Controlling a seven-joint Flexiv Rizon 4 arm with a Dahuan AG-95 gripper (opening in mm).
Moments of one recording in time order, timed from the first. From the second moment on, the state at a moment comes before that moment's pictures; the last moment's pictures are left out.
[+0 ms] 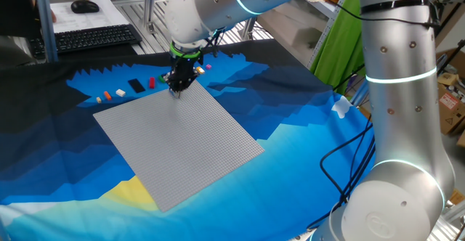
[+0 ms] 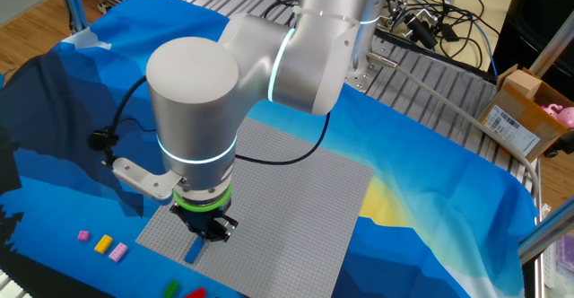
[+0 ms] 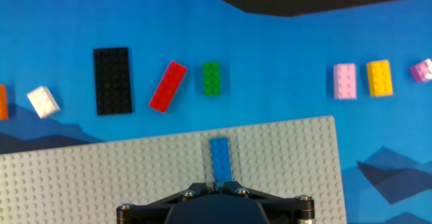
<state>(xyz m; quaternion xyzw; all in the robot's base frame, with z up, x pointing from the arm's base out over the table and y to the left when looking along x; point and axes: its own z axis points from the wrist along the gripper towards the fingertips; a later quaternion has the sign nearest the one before) 0.675 0.007 0.013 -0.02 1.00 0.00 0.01</state>
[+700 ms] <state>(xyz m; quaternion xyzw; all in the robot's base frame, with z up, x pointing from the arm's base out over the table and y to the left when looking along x) 0.682 0.006 0.026 -0.02 1.00 -0.01 0.01</state>
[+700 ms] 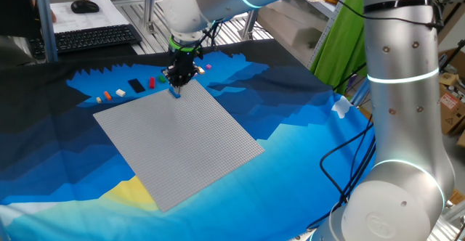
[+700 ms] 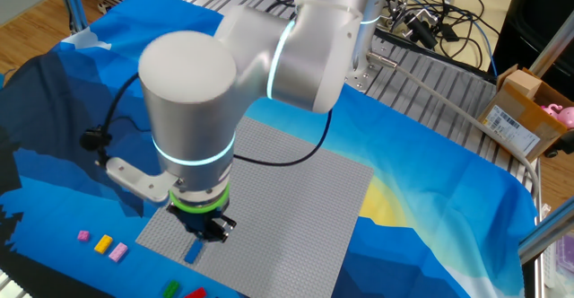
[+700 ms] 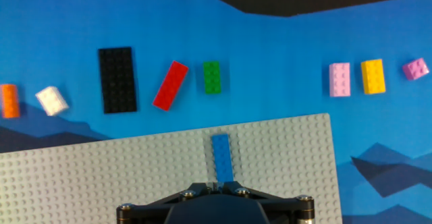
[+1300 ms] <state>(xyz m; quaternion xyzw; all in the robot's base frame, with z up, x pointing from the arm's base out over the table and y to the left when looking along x) 0.687 -0.005 0.013 -0.03 1.00 0.00 0.02</state>
